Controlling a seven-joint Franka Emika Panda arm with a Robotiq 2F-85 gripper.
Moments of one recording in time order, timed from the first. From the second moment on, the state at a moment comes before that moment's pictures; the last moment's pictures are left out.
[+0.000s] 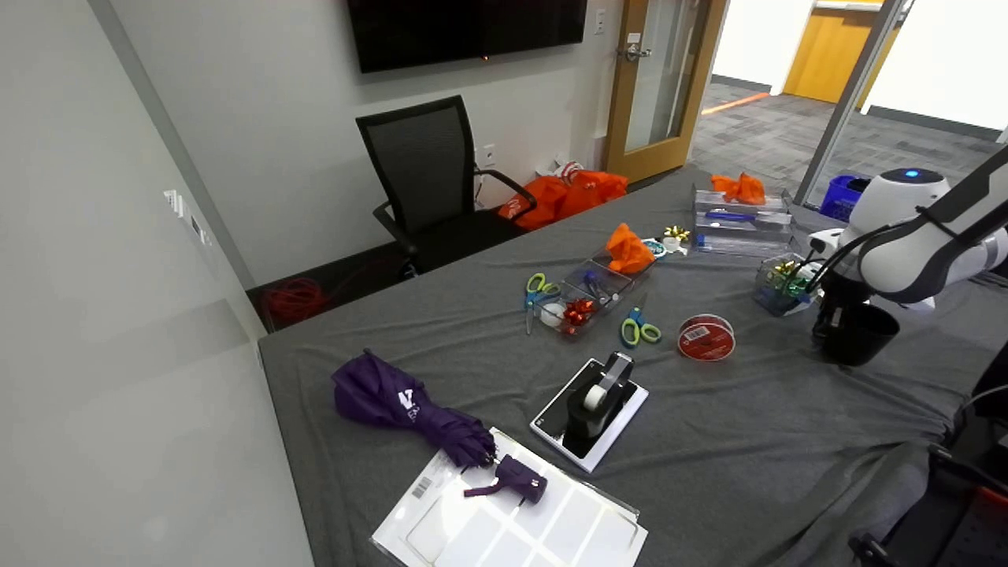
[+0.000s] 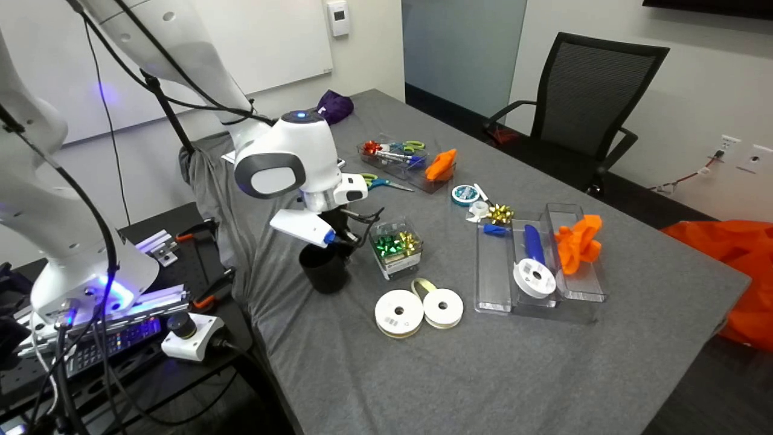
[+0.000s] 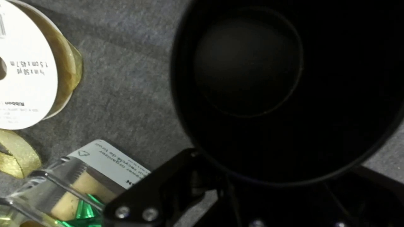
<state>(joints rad) -0.45 0.41 -0.04 -2.45 -0.25 2.90 -0.68</state>
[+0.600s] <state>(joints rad) -0.49 0.40 0.02 -2.45 -0.11 2.87 -0.85</state>
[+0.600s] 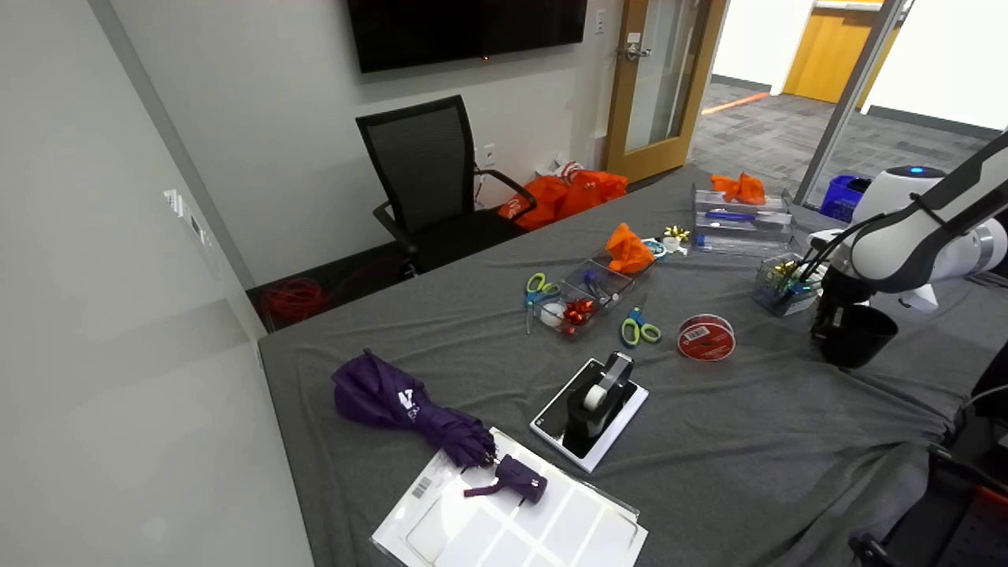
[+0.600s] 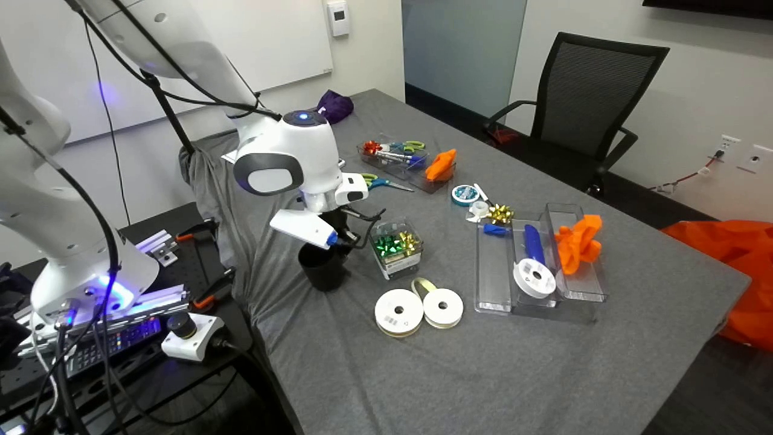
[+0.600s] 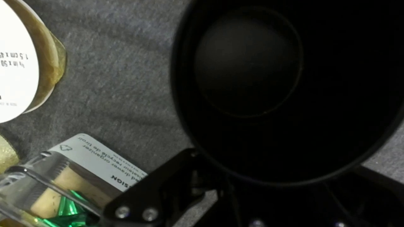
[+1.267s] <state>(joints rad) -0.45 0.40 -0.02 -2.45 -0.11 2.87 -0.81</state>
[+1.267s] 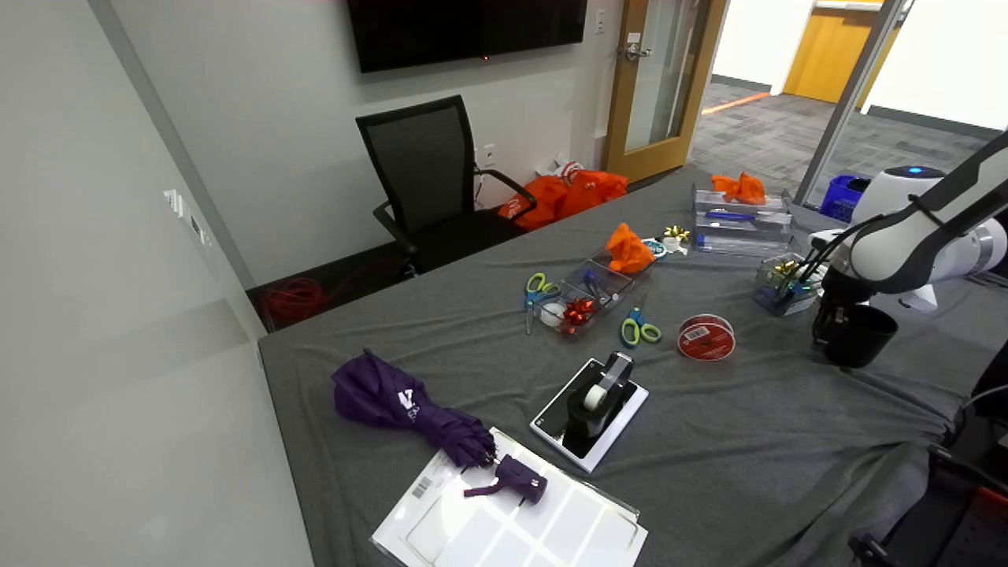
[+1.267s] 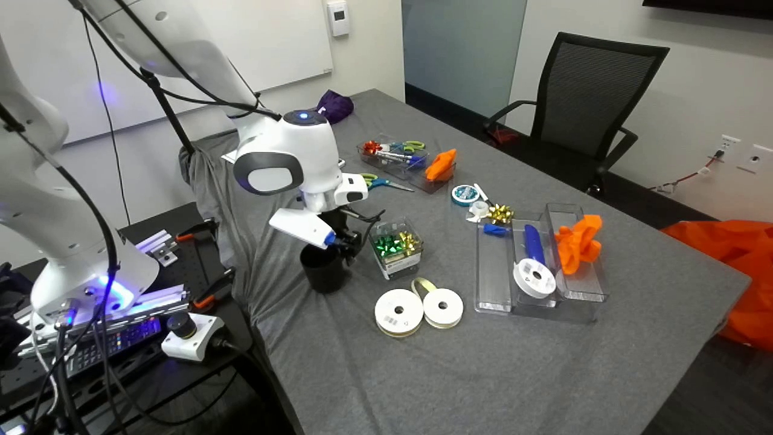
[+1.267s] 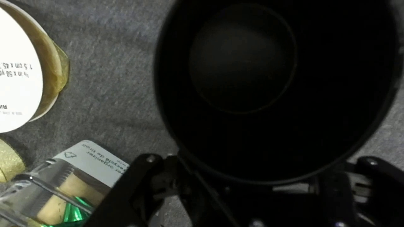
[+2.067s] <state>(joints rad) -0.38 0.22 0.01 -2.48 0.13 2.67 -0.62</state>
